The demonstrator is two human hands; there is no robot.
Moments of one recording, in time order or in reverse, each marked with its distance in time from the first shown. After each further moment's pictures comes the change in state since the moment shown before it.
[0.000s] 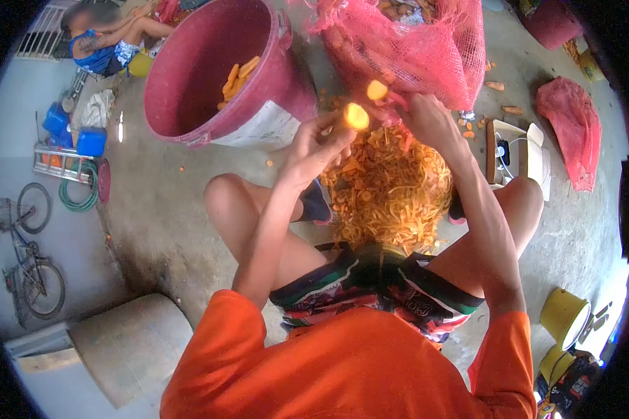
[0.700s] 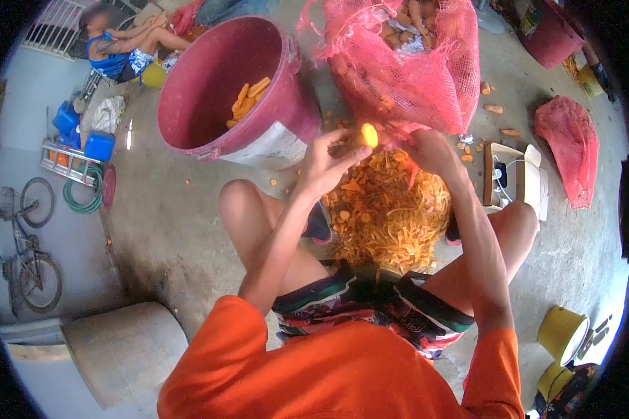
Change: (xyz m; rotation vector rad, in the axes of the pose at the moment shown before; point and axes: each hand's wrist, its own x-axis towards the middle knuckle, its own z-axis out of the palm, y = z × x) left_hand 0.017 0.012 0.022 0.267 0.091 0.133; right_hand -0.006 0.035 0.018 0.026 0.118 -0.247
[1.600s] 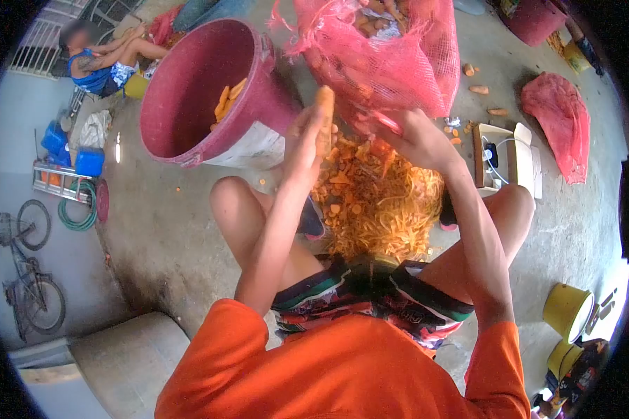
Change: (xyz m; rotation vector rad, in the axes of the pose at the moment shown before) left_hand 0.019 -0.015 0.008 -0.638 0.206 -0.104; right_hand -0.003 -0.057 -0.067 0.278 -0.033 -0.076
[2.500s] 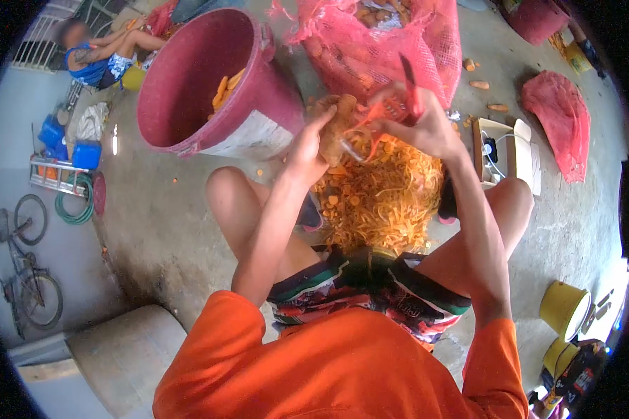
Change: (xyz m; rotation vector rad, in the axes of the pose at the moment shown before) left_hand -0.012 0.003 0.014 -0.271 -0.179 -0.230; right_hand -0.001 -0.020 -0.011 0.626 0.004 0.089
